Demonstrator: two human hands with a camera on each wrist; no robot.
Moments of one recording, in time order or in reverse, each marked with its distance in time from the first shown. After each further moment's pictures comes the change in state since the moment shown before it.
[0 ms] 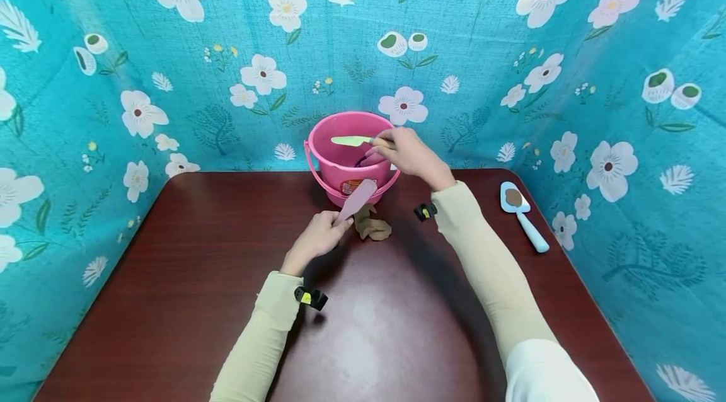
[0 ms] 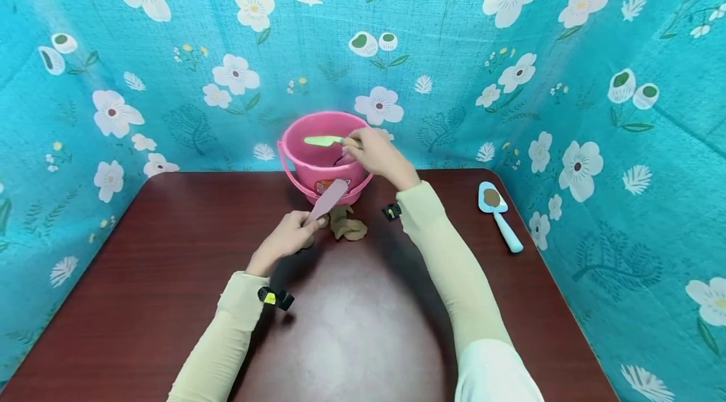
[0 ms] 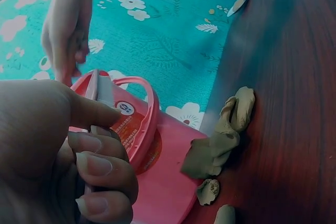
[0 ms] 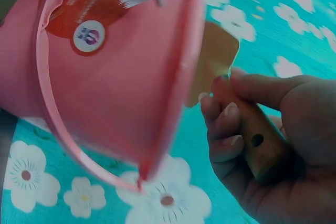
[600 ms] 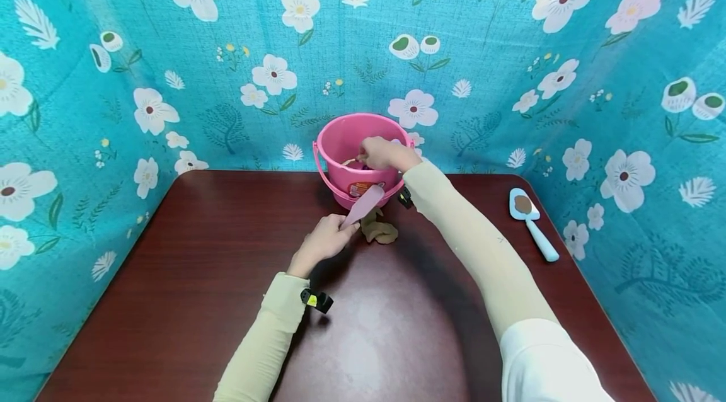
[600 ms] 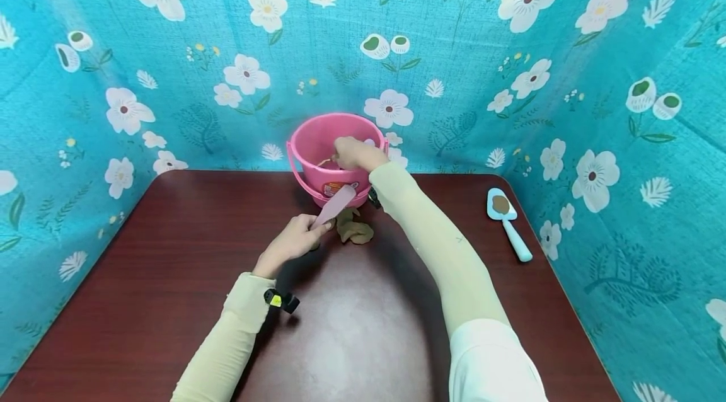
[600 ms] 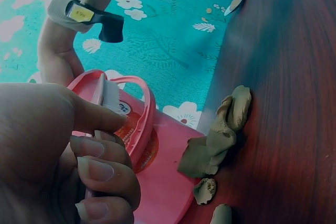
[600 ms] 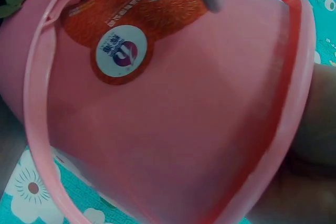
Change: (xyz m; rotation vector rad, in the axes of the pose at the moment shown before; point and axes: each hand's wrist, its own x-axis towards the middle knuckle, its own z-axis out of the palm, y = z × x) left_hand 0.001 -0.005 0.001 0.073 -0.020 -0.040; right_hand 0.070 -0.012 0.042 -0.220 -0.352 0.026
